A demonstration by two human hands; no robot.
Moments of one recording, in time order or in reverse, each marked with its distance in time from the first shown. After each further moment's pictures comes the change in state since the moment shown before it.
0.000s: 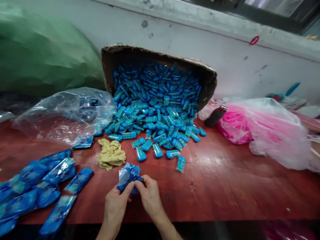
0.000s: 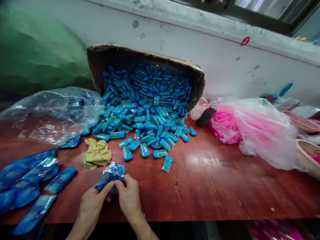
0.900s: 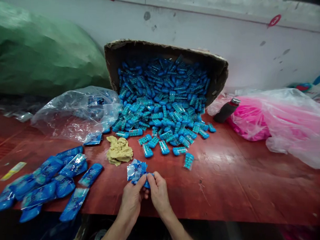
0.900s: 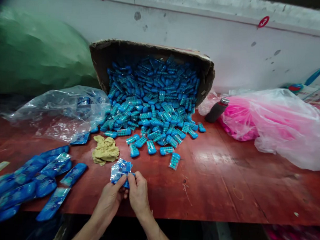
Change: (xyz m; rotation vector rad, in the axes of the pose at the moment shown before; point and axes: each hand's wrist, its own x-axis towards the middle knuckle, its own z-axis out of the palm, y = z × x) left_hand -0.014 0.008 0.020 -0.445 -0.247 -0.256; right_hand -0.003 0.020 -0.003 0.106 -0.008 0.058
